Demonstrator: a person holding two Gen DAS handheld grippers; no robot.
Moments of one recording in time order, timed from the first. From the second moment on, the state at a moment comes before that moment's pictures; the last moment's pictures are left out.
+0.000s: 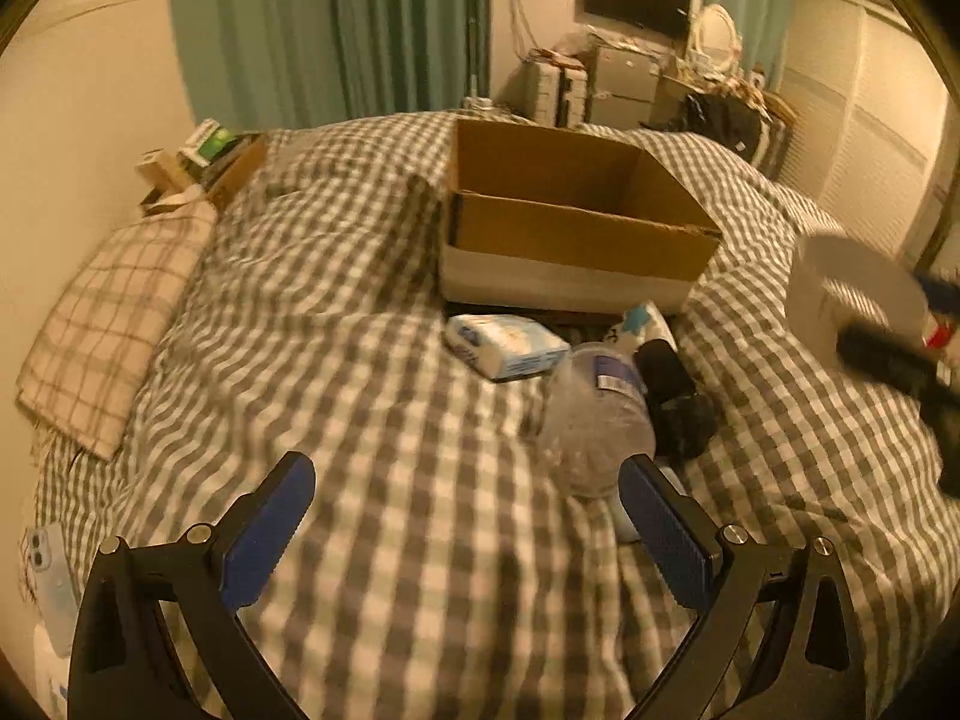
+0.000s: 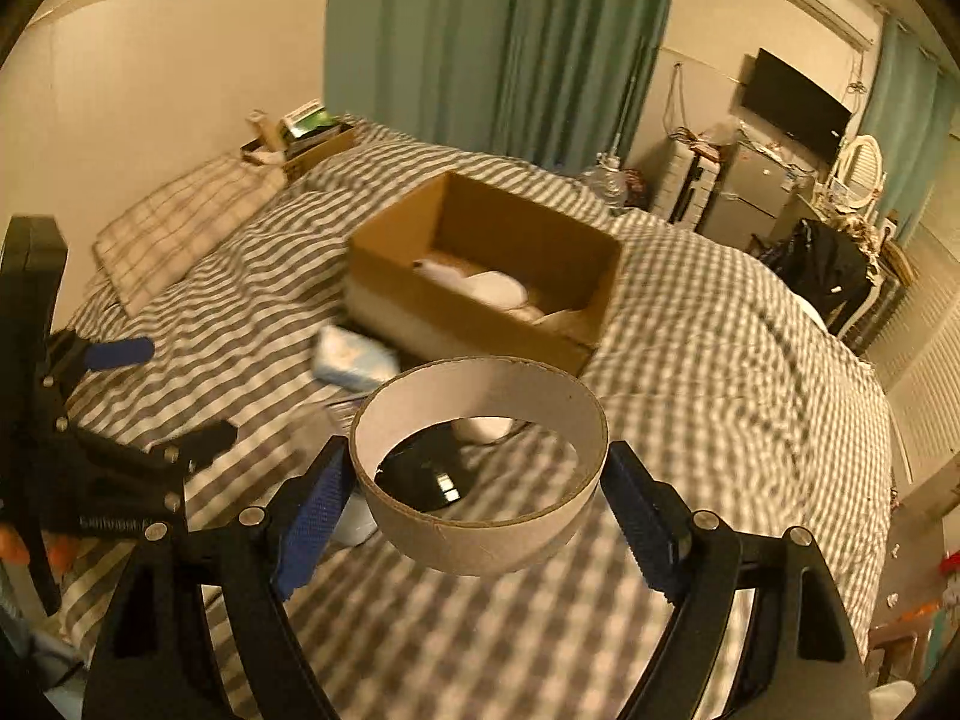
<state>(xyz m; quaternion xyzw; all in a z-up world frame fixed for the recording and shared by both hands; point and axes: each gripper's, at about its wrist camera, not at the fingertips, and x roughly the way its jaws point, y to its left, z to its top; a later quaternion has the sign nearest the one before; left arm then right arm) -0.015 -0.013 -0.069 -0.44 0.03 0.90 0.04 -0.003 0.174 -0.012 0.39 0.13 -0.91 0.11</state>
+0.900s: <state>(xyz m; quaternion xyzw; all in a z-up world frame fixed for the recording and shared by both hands) -0.079 0.061 -0.135 -0.51 0.10 0.85 0.11 -0.054 0.235 -0.067 0.42 0.05 -0.90 0.11</state>
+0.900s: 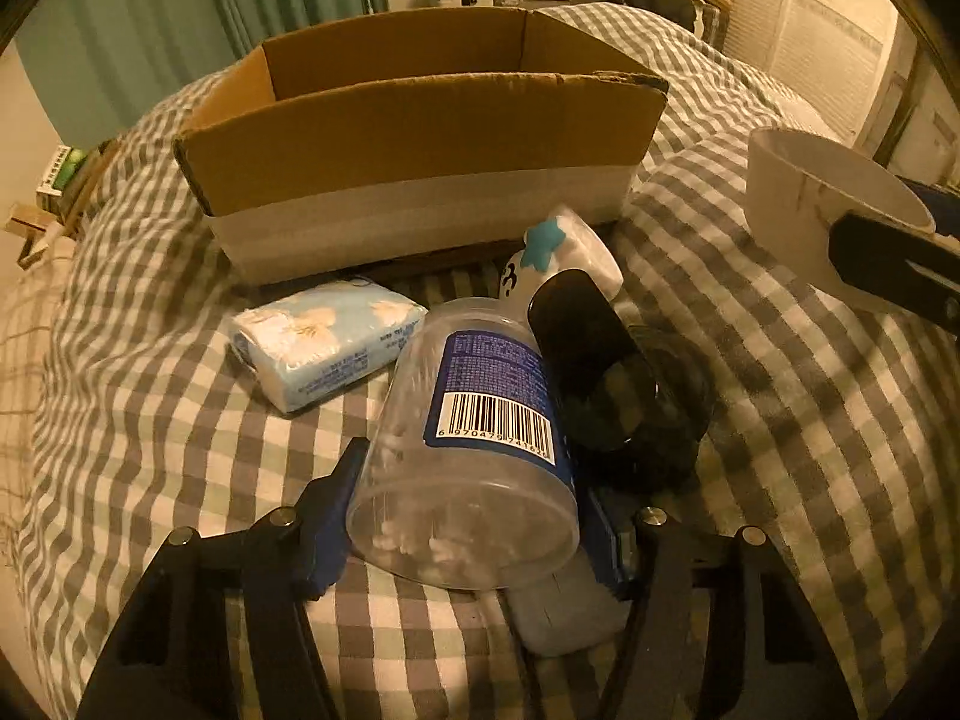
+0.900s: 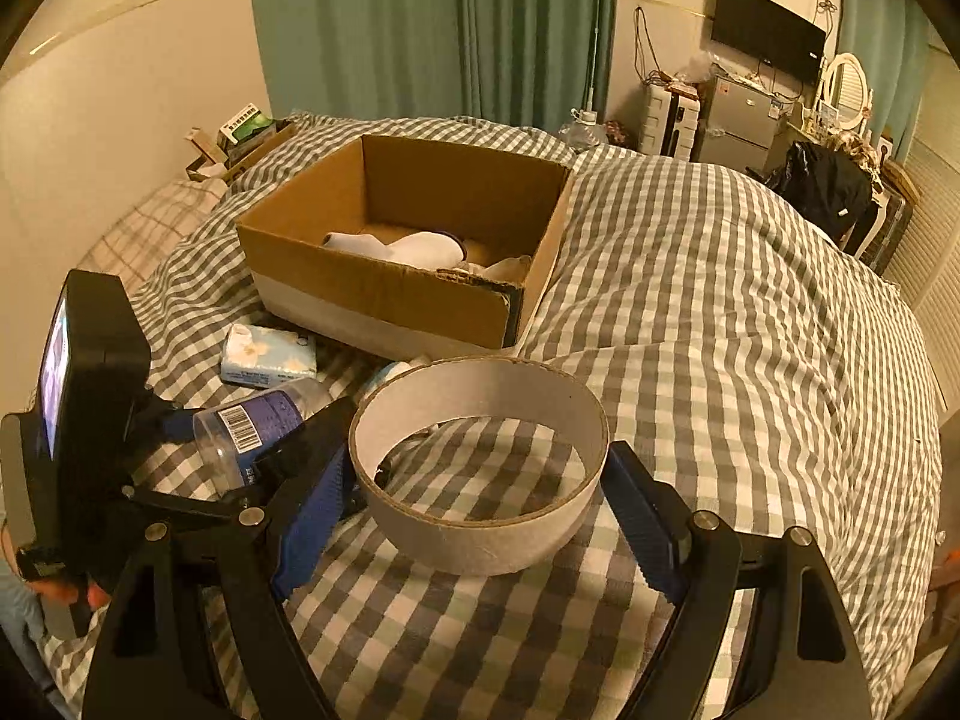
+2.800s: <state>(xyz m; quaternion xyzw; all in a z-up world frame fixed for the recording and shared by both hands) -0.257 0.040 -0.037 -0.39 0.10 0.91 0.11 -0.264 0.214 -0.016 0.37 0.07 -0.91 0.14</state>
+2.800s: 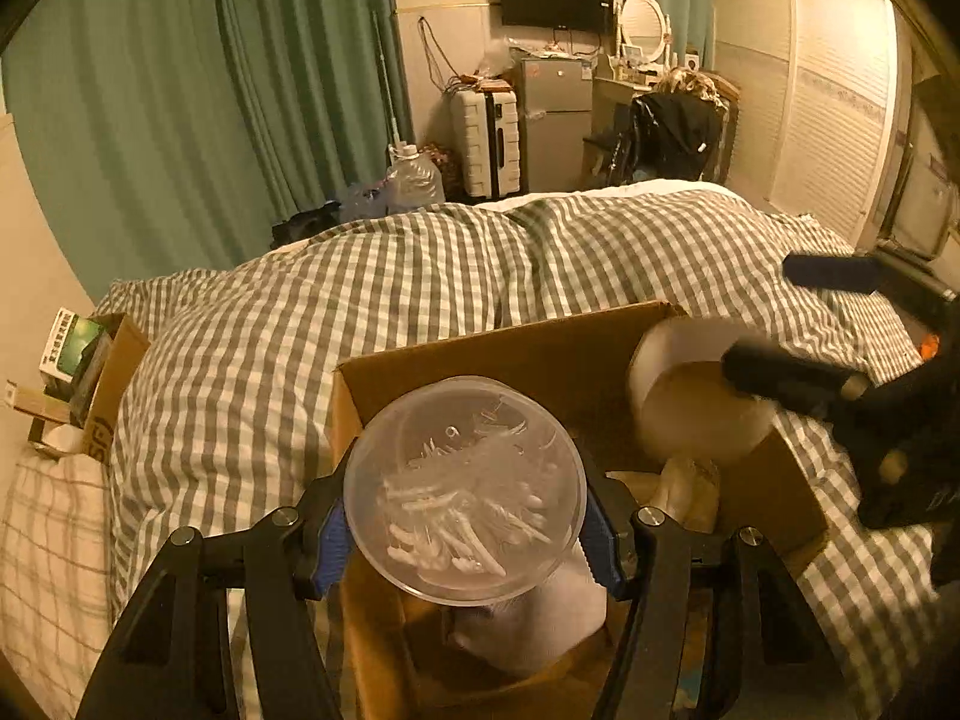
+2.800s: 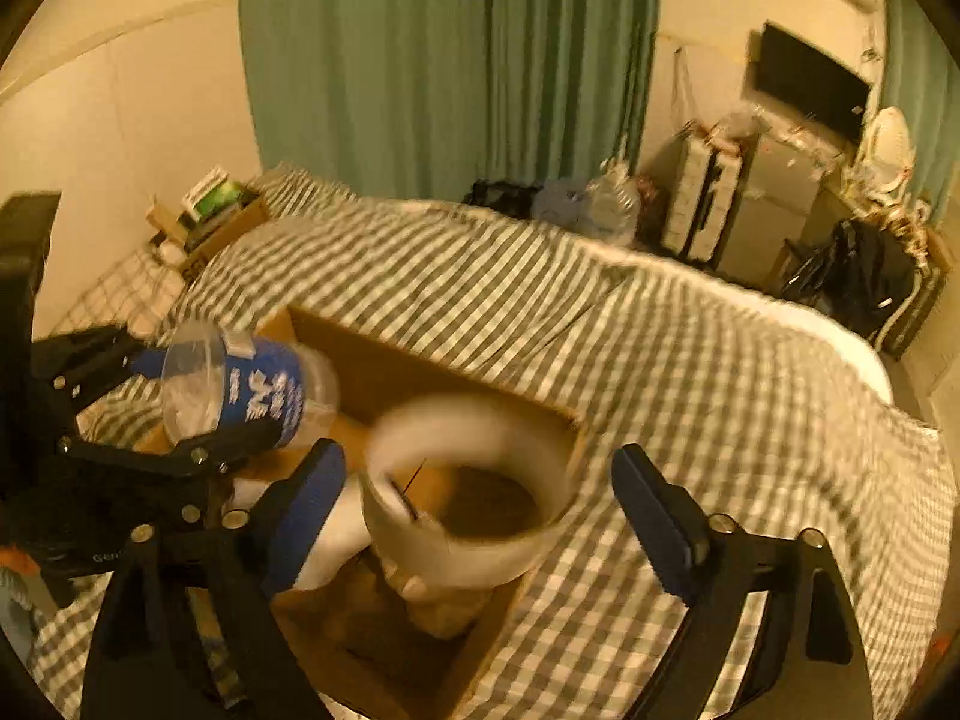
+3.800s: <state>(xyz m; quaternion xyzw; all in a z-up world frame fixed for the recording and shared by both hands) -0.080 0.001 -0.042 -0.40 0.02 0.91 0.07 -0.051 0.204 -0.009 0.39 0.11 -0.91 0.08</state>
